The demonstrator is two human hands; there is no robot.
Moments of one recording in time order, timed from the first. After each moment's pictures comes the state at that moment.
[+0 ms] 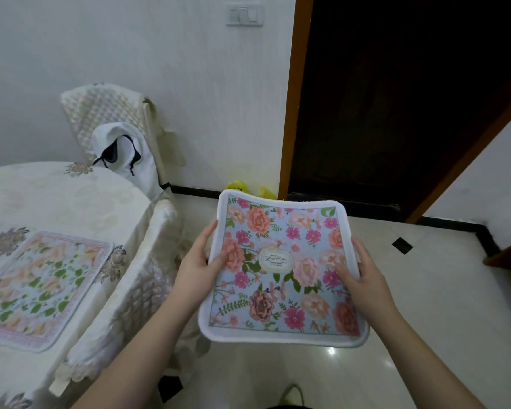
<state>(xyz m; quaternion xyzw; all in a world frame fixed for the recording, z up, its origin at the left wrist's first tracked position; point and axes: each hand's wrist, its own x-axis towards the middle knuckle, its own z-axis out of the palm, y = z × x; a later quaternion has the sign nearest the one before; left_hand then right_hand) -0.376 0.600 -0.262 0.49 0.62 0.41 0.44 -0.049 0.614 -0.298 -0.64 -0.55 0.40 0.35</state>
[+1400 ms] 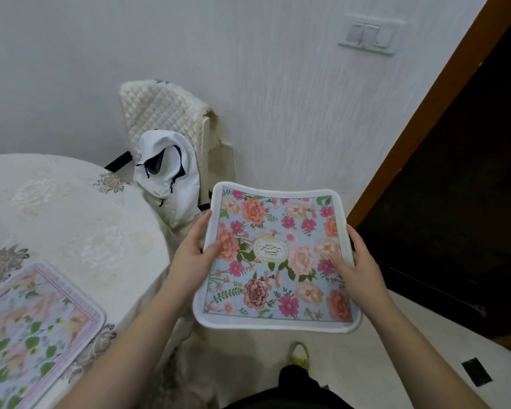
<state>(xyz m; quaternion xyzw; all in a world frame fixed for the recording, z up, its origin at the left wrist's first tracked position) -0.524 0.908 -0.285 0.33 0.68 0.52 0.40 -0.225 1.027 -0.300 -0.53 -0.64 0.48 0.29</state>
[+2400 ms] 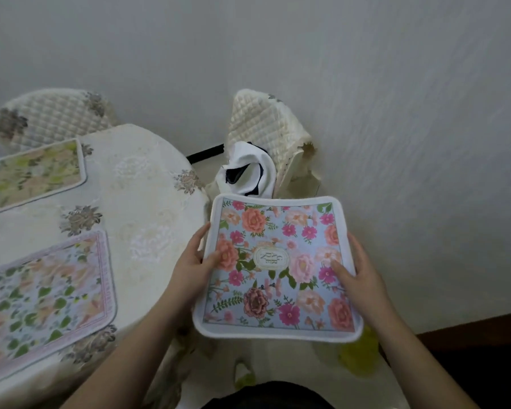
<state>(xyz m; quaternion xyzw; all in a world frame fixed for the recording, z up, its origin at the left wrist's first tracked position) -0.592 0.982 -0.286 0.10 0.76 0.59 0.27 -0.399 1.233 -0.291 -0.31 -0.74 0.58 0.16</state>
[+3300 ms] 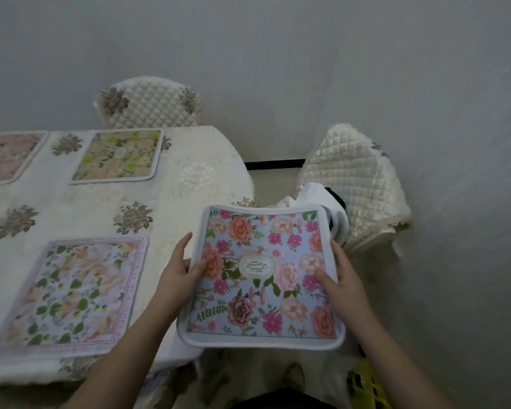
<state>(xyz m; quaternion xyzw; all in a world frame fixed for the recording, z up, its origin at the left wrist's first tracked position) -0.741 0.972 -0.309 -0.08 0.81 0.57 0.12 -0.670 1.284 -0.306 -0.14 -0.78 0.61 0.01</state>
